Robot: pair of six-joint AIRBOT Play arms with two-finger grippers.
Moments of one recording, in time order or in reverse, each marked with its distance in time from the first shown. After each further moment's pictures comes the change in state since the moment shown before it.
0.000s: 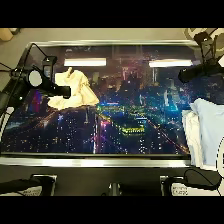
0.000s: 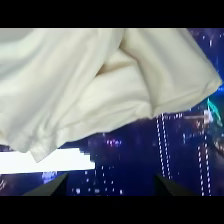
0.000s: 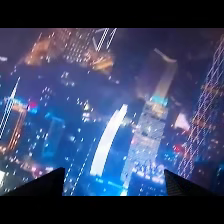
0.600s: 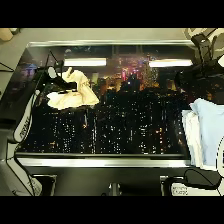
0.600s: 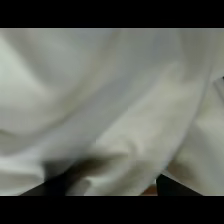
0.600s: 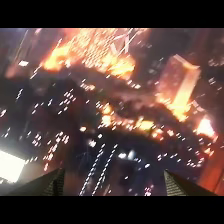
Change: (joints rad) left arm 0.127 -0.555 0.402 -0.144 0.016 -0.025; right arm 0.000 -0.005 -0.001 0.068 0.105 -0.035
